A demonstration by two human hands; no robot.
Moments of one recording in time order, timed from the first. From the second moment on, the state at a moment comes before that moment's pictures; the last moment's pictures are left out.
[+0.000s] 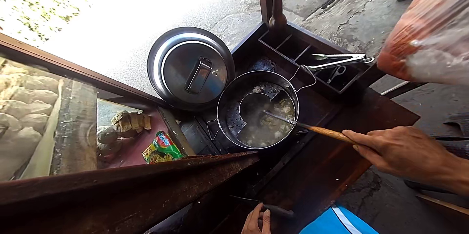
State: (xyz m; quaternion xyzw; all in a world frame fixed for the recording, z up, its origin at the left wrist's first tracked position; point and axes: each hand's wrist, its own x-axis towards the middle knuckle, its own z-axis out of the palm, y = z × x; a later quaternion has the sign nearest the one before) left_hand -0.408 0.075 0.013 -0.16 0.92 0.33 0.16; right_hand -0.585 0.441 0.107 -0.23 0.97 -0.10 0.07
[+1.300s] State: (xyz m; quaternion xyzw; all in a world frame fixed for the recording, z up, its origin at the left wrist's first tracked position) left_hand -0.404 0.078 0.016 -0.17 0.91 0.34 0.15; right_hand -0.544 0.445 0.097 -0.16 0.97 -0.17 -0.05
